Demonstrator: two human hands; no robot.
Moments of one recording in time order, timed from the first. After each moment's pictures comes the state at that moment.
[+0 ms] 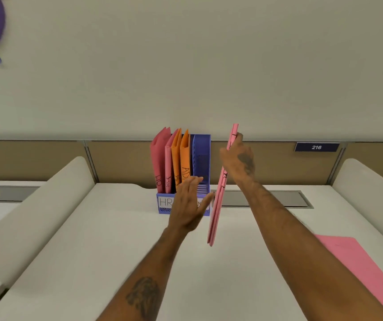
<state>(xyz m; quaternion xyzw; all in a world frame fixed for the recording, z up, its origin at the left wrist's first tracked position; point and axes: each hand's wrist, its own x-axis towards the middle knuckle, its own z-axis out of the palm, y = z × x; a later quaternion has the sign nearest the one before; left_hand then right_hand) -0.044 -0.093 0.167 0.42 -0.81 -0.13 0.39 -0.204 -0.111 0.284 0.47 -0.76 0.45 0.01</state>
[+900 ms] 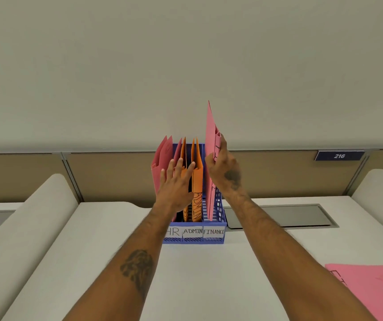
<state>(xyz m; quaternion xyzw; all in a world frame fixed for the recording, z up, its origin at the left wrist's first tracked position) -0.019 -0.325 0.196 0.47 -0.87 0.00 0.16 -0.169 -0.284 0.242 0.58 -0.64 0.49 0.11</state>
